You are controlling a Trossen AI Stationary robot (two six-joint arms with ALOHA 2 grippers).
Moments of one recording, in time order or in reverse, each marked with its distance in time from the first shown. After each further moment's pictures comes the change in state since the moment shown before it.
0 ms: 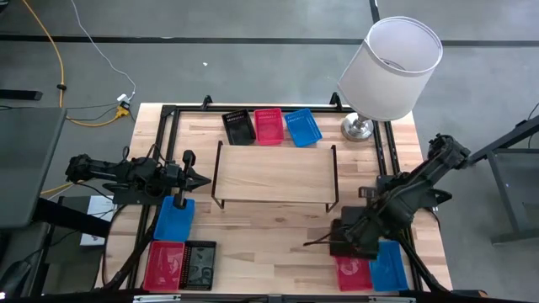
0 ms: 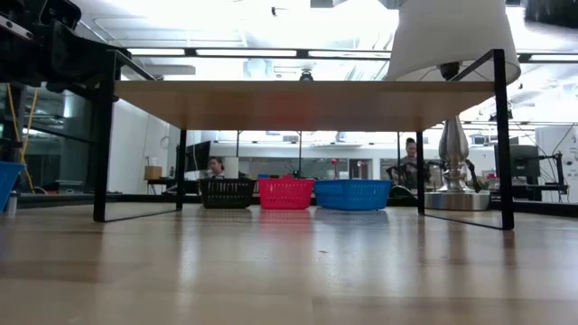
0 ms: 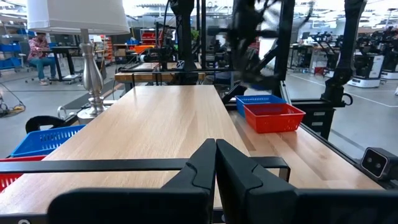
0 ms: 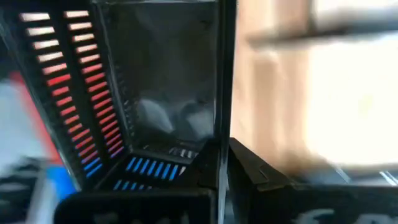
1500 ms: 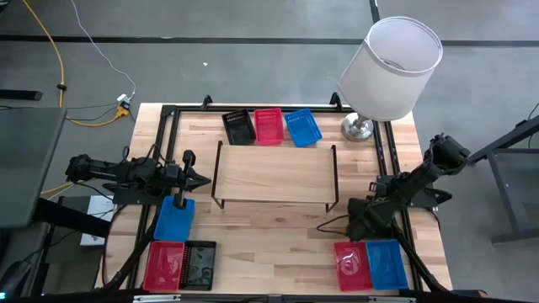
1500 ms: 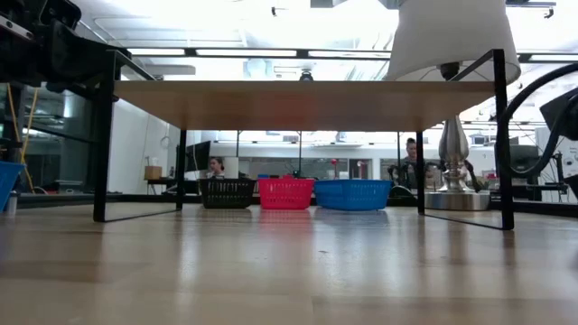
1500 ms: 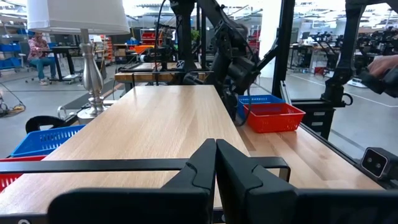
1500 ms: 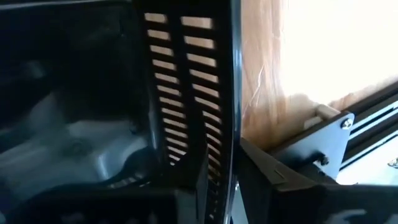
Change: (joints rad) left arm 0.000 0.000 0.000 0.000 0.000 0.000; right arm -0.006 0.012 -0.750 0.265 0.000 0.181
